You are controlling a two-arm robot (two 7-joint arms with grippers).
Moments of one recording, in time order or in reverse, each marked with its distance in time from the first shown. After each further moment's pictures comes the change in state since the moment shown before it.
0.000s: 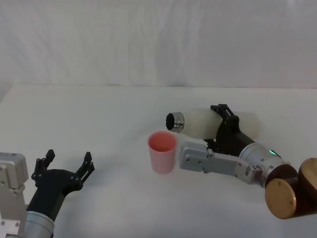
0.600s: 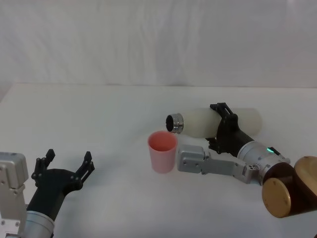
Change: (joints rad) left arm 0.000 0.000 0.000 0.000 0.000 0.000 0.000; right arm 0.022 0.002 -0.024 0.019 -0.068 0.013 0.003
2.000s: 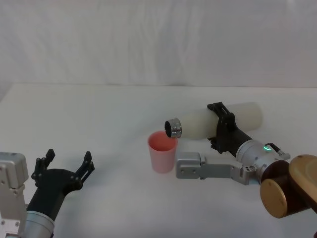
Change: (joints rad) left arm 0.000 0.000 0.000 0.000 0.000 0.000 0.000; right arm 0.031 0.026 -0.047 -0.002 -0.093 0.007 0.029
